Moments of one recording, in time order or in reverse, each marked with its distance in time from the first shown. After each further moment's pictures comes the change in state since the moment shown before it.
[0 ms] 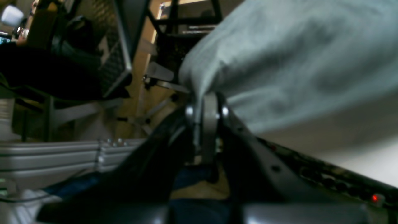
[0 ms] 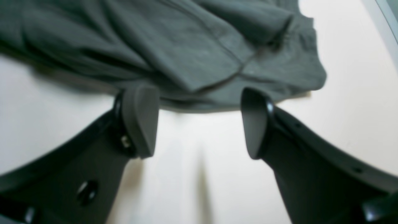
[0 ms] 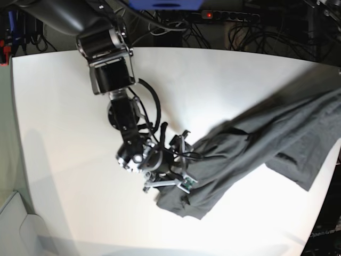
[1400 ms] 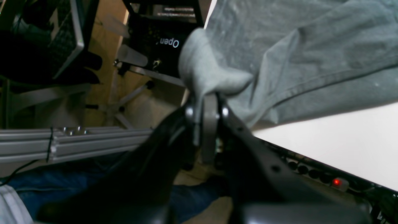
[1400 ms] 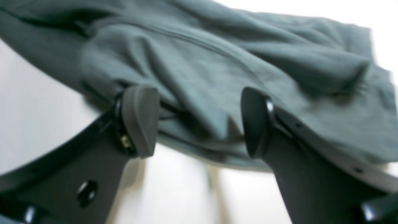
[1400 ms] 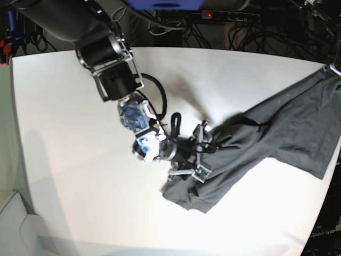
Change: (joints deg) left arm -0.9 6.4 1.7 -1.0 -0.1 0.4 2.3; right arm 3.9 0.1 -7.4 -18.1 8.6 -0.2 20.2
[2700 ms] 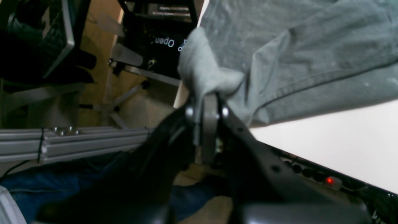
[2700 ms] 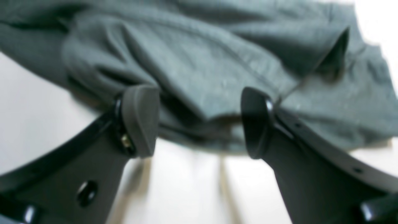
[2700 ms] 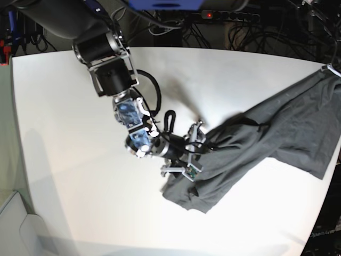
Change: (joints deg) left arm -0.2 1.1 0.1 0.0 0.0 0.0 0.0; right arm -2.0 1.0 3.0 -0.6 0.2 0.0 4.7
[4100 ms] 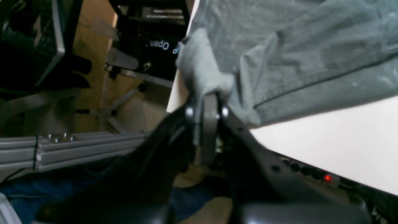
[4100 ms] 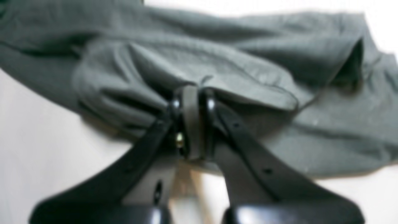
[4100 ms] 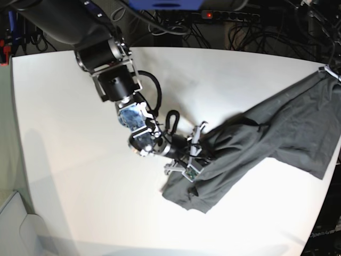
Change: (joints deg) left arm 0.2 0.0 1.9 -0.2 0.0 0.0 0.0; right arm 3.0 -1.1 0.4 -9.8 -0.4 -0.2 9.3
